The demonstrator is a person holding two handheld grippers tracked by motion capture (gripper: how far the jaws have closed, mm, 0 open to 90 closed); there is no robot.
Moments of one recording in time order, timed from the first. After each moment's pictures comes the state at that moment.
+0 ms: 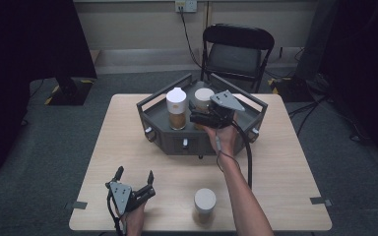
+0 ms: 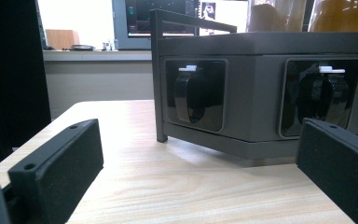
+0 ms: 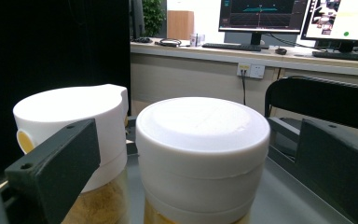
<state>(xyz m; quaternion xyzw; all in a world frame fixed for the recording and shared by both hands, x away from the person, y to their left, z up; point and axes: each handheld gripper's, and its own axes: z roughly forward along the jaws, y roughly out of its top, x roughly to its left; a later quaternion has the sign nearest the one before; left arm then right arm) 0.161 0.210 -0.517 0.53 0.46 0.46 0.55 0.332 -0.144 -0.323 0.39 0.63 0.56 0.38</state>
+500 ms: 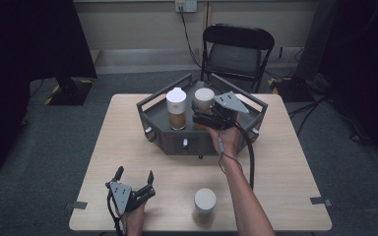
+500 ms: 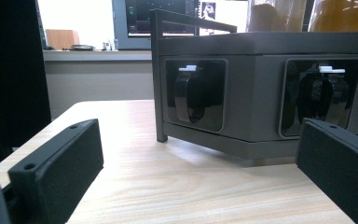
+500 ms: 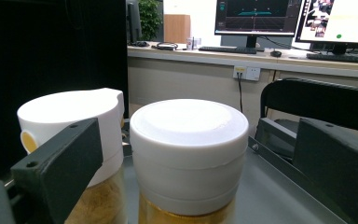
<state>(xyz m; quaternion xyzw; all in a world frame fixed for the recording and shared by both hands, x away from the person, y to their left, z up) 0.161 0.210 -0.517 0.53 0.46 0.46 0.55 0.323 -0.150 -0.322 0.40 0.62 0.56 0.38</state>
